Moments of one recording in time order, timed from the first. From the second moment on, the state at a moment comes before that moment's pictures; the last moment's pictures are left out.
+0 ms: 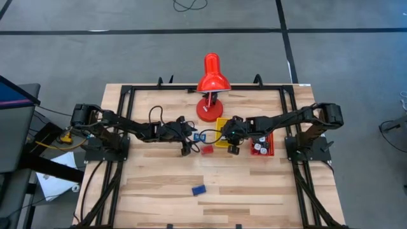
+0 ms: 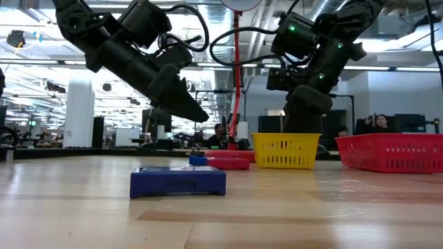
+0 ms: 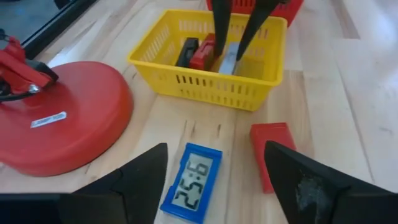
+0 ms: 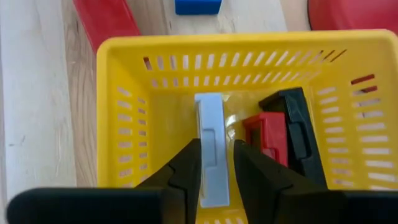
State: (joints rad) left arm 0.03 1.56 0.61 0.42 -0.20 -0.03; right arm -0.06 1.60 0.83 -0.26 0.12 0.05
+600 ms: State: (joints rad) left arm 0.11 1.60 0.61 0.39 -0.09 0.00; right arm -0.06 1.38 0.83 -0.31 0.13 0.08
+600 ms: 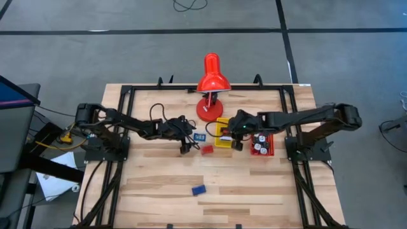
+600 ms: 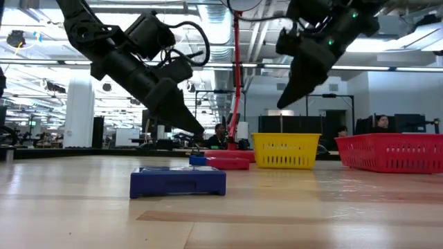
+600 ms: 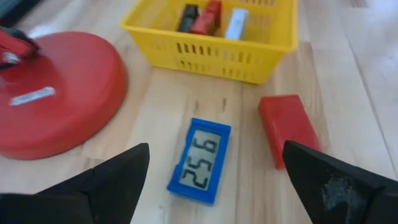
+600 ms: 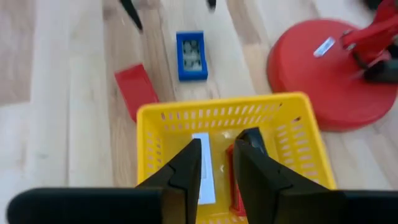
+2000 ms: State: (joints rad) left arm 0.20 1.85 0.61 0.56 0.10 0.15; right arm -0.04 1.42 0.83 -0.28 0.12 0.09
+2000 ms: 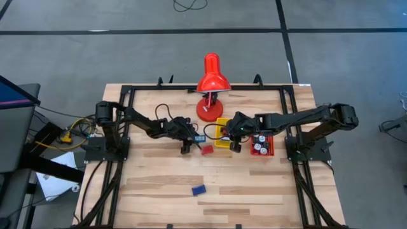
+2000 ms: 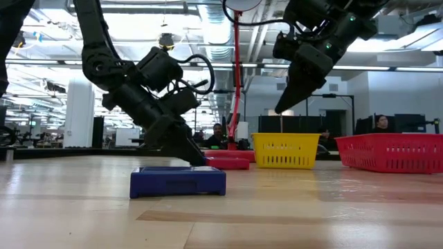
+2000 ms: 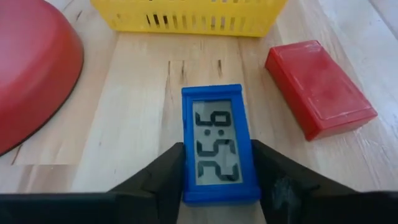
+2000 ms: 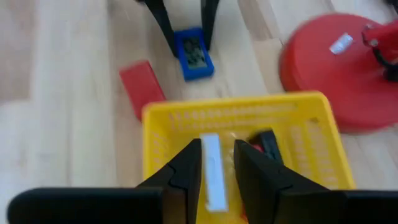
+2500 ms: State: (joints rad) left arm -0.02 1.68 0.61 0.49 -0.09 0.32; right arm -0.06 1.43 0.83 -0.09 -0.07 0.36
